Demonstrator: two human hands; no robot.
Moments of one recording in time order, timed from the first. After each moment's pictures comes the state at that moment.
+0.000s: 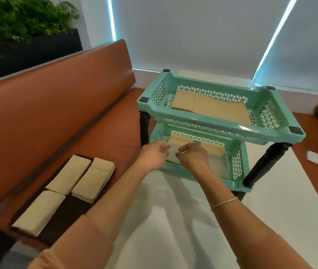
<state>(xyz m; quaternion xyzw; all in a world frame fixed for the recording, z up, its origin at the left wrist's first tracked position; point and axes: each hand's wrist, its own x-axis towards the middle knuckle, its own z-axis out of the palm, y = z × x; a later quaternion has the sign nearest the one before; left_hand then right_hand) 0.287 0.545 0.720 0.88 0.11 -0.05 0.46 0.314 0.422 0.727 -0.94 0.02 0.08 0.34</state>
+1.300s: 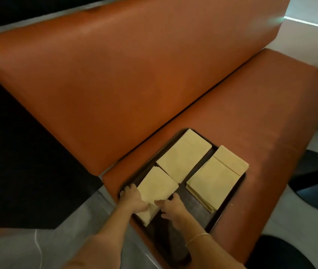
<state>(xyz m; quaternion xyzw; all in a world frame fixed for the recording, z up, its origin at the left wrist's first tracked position) 0.139 1.001 0.391 0.79 0.48 -0.28 0.27 0.217 0.887 0.392 -0.71 0.10 0.55 0.43</state>
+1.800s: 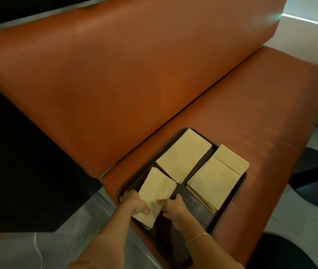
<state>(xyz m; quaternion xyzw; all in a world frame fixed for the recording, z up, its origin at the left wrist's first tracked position) 0.140 1.003 0.384 0.72 0.52 -0.30 0.34 0.218 0.887 0.381 -0.69 0.15 0.54 0.46</state>
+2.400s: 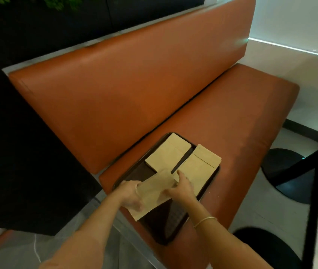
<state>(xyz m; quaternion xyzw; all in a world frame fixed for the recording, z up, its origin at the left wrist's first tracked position) 0.118 0.956 0.505 0.85 0.33 -0.29 0.30 0.226 0.816 0.491 -0.86 -0.12 0.37 0.34</state>
